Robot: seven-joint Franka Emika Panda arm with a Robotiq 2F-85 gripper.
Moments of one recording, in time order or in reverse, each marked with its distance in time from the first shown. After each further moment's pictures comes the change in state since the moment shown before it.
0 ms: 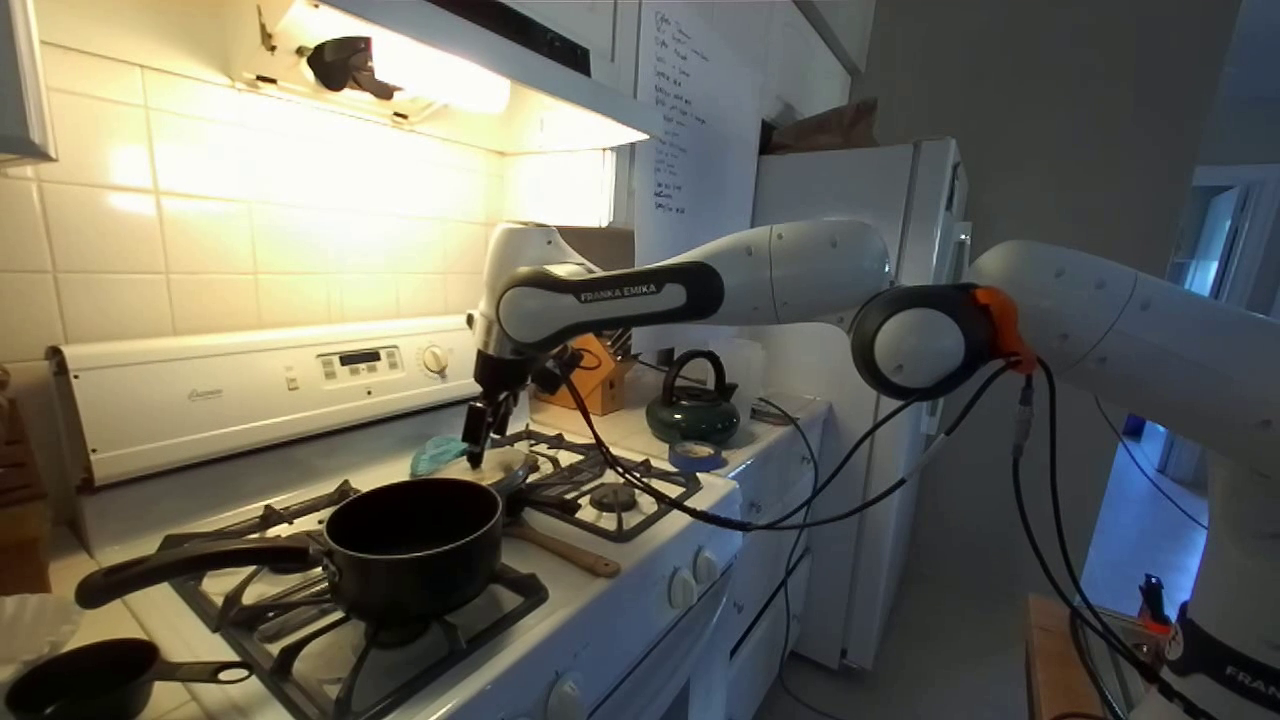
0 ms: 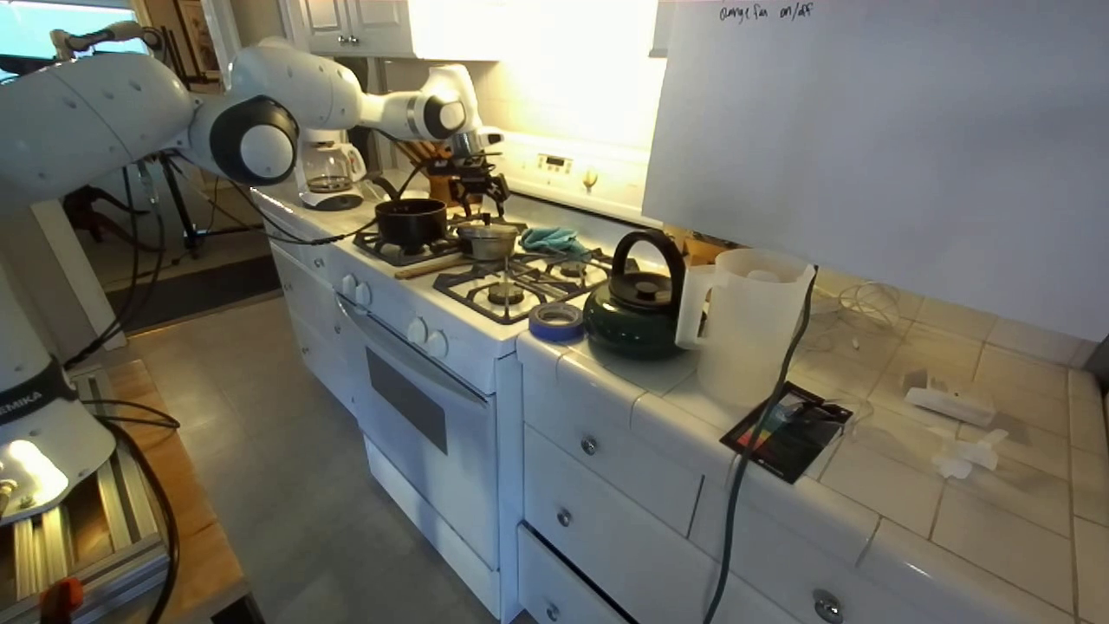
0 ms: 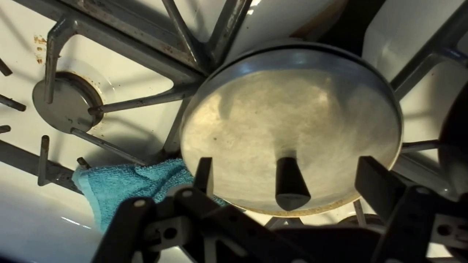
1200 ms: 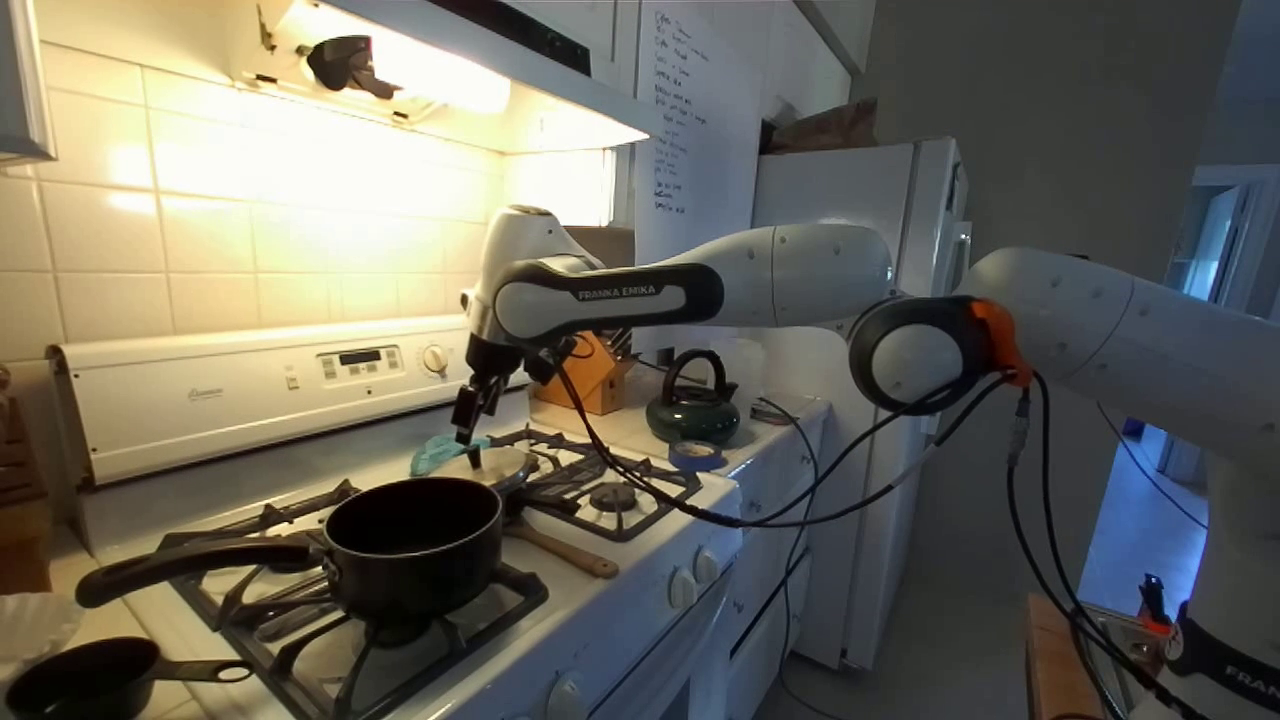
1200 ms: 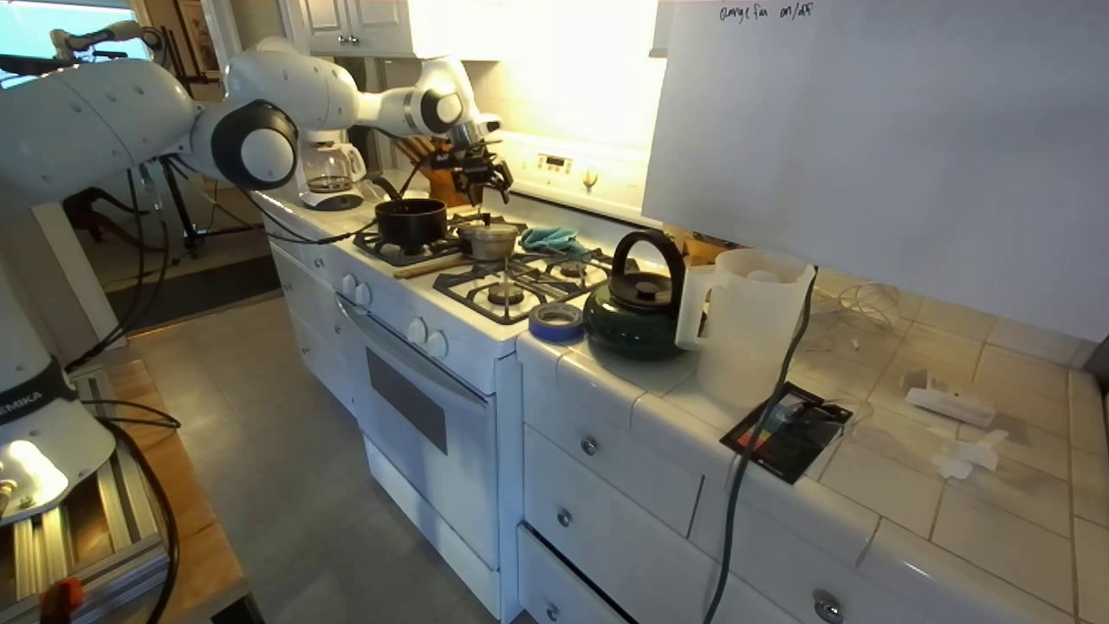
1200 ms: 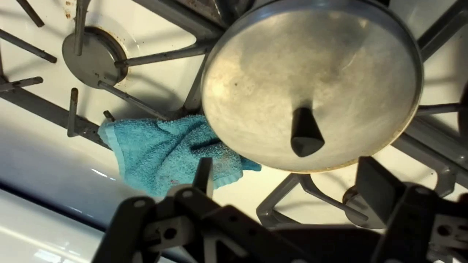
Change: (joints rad) arm 0.025 0.030 -0.043 0.083 -0.006 0.047 -0.008
